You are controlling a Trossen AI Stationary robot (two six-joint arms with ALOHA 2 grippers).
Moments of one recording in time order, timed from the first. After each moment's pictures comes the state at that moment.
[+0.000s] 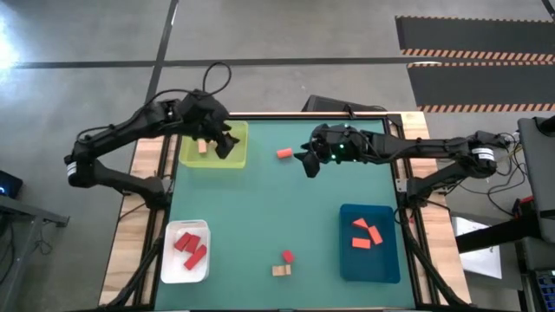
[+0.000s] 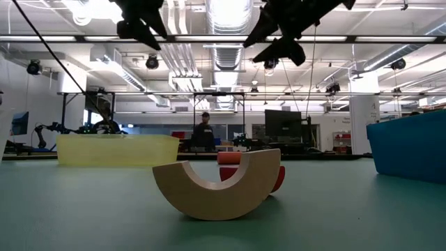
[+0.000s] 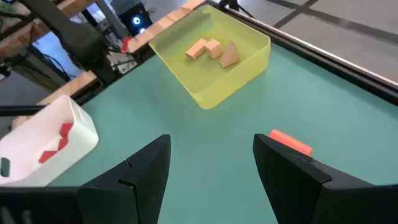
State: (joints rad) left arm 0.42 1.20 1.38 -0.97 -0.02 -0.19; right arm -0.17 1.36 1.08 -0.23 0.11 0.48
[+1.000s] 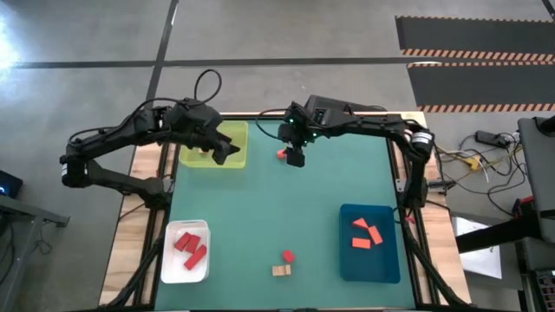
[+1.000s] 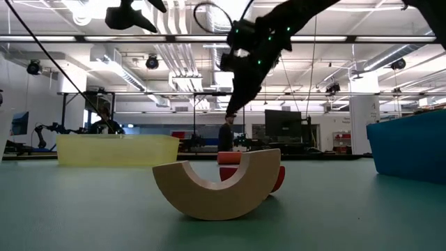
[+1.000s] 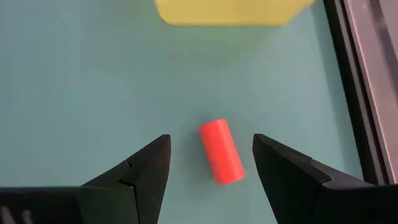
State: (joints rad) left arm 0.29 1.12 1.38 -0.95 0.02 -0.52; right arm -0.40 1.90 1.54 -0.59 -0.16 -0.32
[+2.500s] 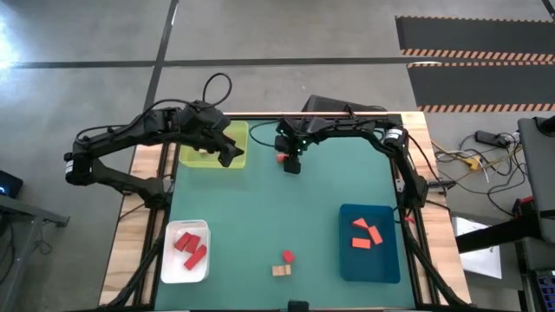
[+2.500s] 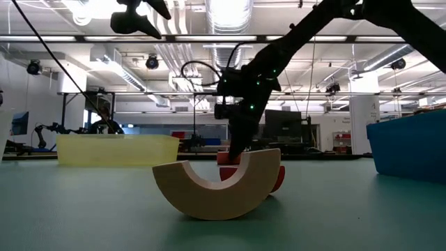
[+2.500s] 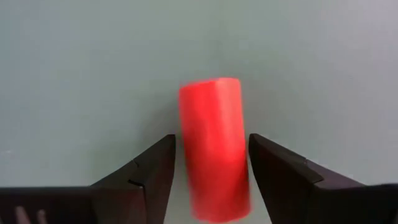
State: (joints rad) left arm 0.27 1.17 1.38 -0.95 0.02 -0.51; right arm -0.44 2.16 1.55 -0.54 -0.22 -0.33
